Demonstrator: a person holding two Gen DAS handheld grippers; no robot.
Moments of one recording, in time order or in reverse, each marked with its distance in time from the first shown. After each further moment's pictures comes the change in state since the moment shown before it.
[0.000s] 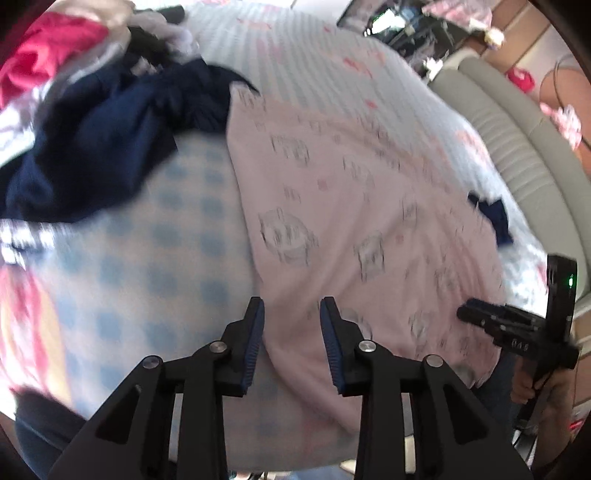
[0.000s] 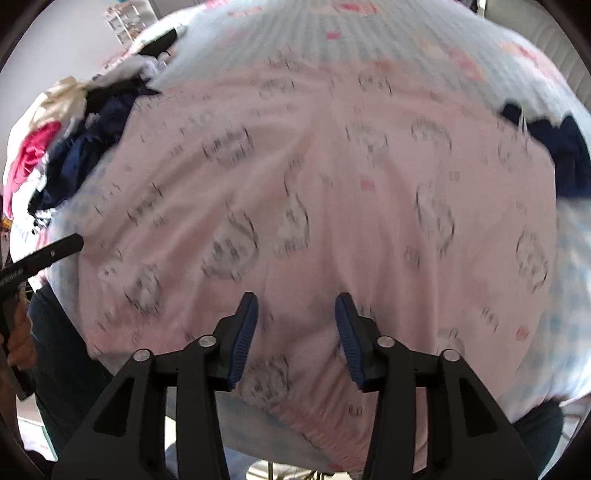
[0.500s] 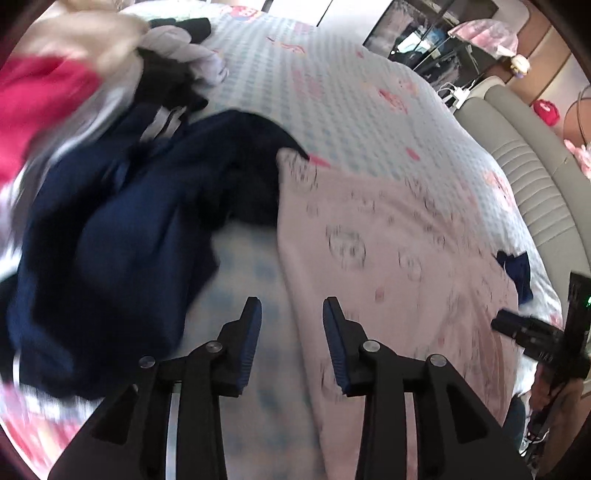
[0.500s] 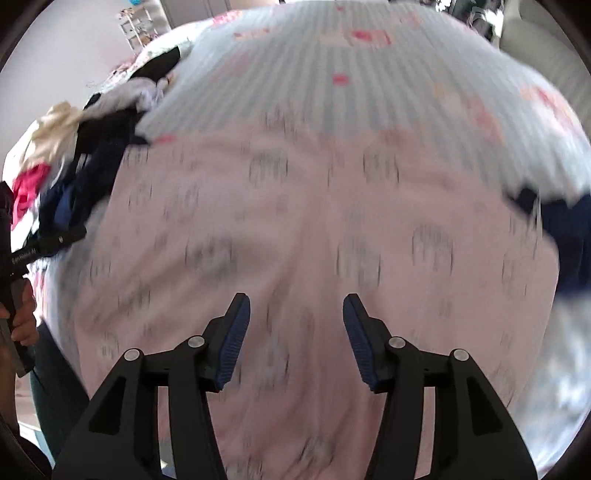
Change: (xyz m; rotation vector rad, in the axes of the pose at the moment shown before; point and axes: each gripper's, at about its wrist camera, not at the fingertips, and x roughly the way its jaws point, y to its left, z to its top) left arm 0.024 0.035 0.082 -0.044 -0.053 0.057; right arm 0.005 -0.012 0.092 -0.063 -0.049 -0.013
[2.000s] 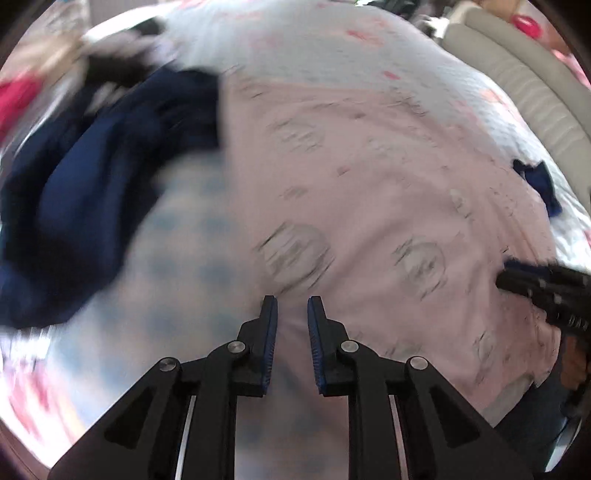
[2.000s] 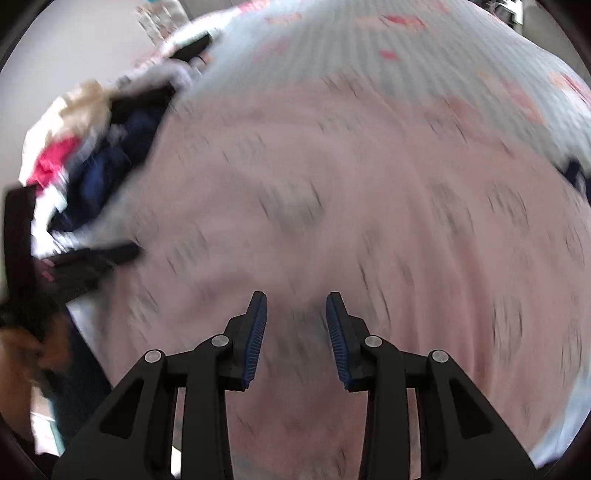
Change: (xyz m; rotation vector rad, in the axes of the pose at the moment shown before) left arm 0.015 -0.049 -0.058 0.178 0.126 0.125; right arm 0.021 0.027 -0.056 0.011 0.051 0.088
